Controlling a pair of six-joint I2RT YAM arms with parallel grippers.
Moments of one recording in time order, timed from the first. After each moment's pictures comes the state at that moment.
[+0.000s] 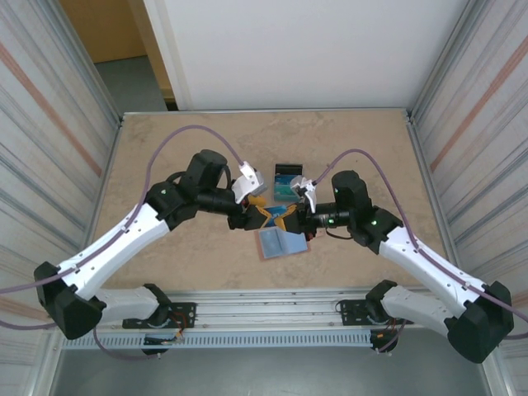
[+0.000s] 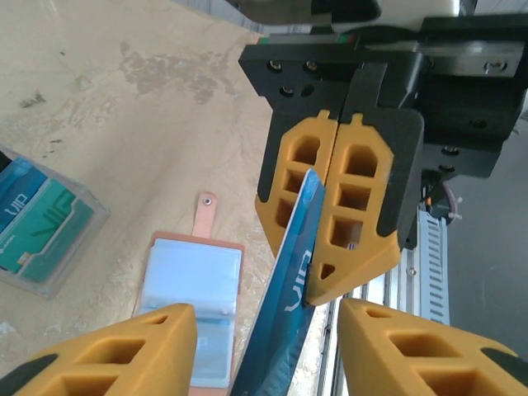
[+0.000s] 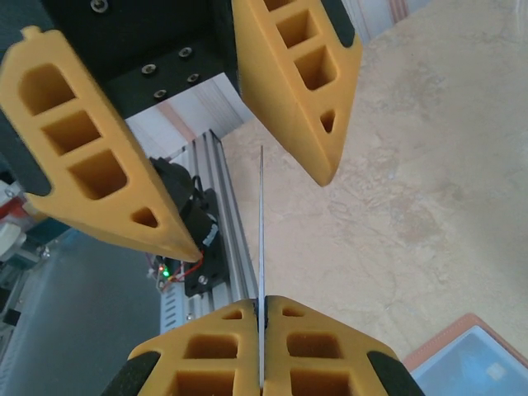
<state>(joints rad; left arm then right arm) -0.74 1.23 1.20 -0.66 0.59 0.19 0.64 1.00 0.77 -0.20 -0.79 0.20</state>
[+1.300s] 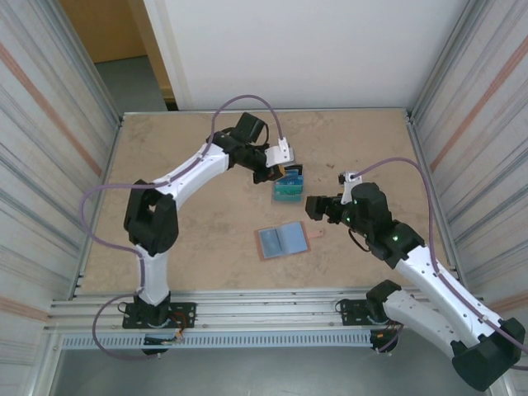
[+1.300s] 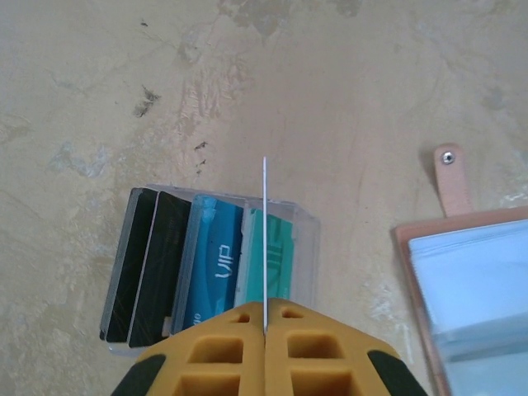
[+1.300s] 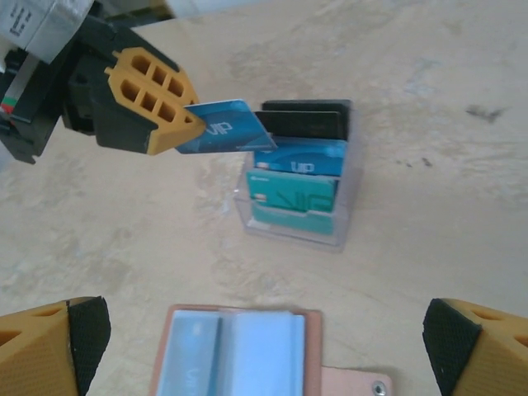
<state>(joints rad) -0.59 1.99 1.76 -0.72 0.53 0.82 0.55 0.80 0.71 -0.43 0.06 0.46</state>
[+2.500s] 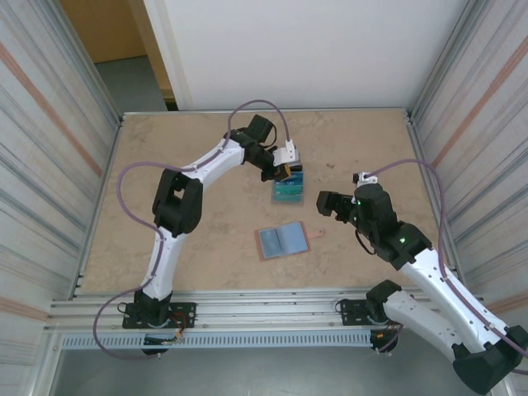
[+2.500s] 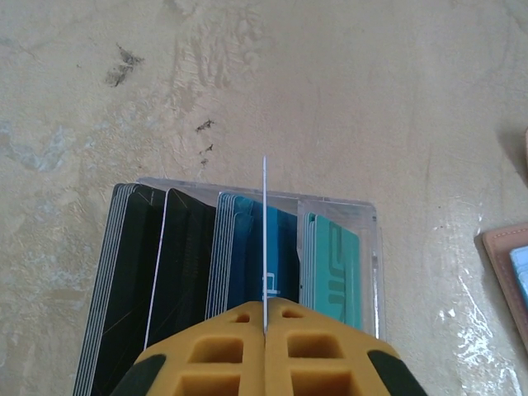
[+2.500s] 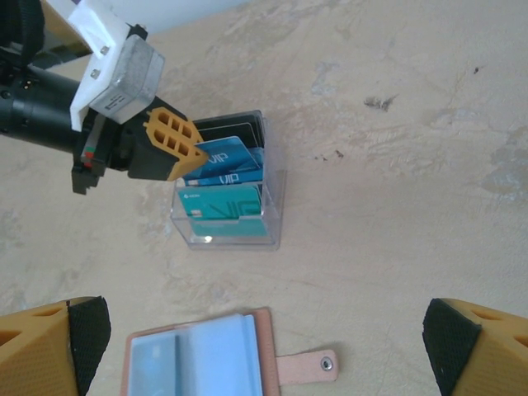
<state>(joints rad) -0.56 2.29 1.98 -0.74 0.60 0.86 0.55 0.76 0.76 -0.57 0.21 0.57</state>
